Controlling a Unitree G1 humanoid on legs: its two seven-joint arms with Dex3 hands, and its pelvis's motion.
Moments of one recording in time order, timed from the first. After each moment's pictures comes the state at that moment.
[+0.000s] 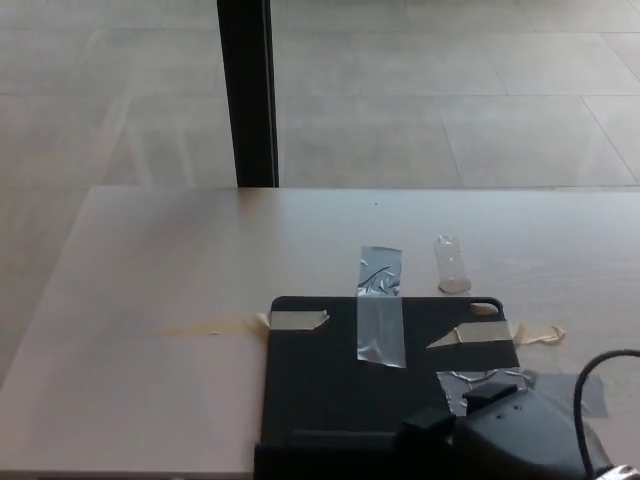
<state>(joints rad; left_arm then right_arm) -0.22 0.69 0.69 1.23 -0.26 0.07 -0.18 -0.04 -0.73 0.64 -0.56 -0.91 0.35 0.39</state>
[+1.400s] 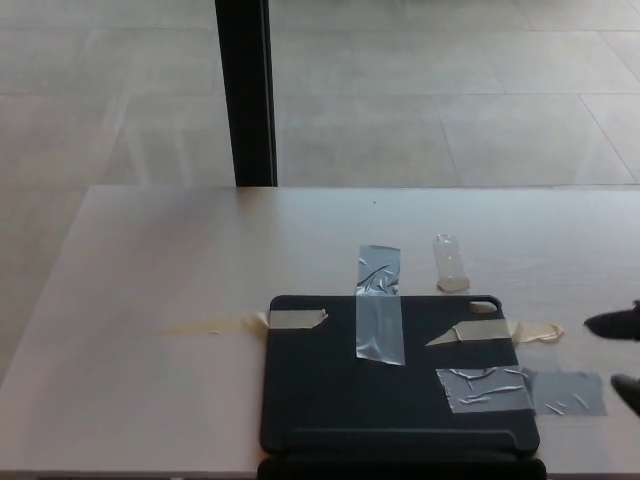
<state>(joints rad) -0.22 0.74 0.66 1.24 -0.30 0.07 -0.20 0.09 -0.58 -0.21 -0.60 -0.42 0.41 0.49</state>
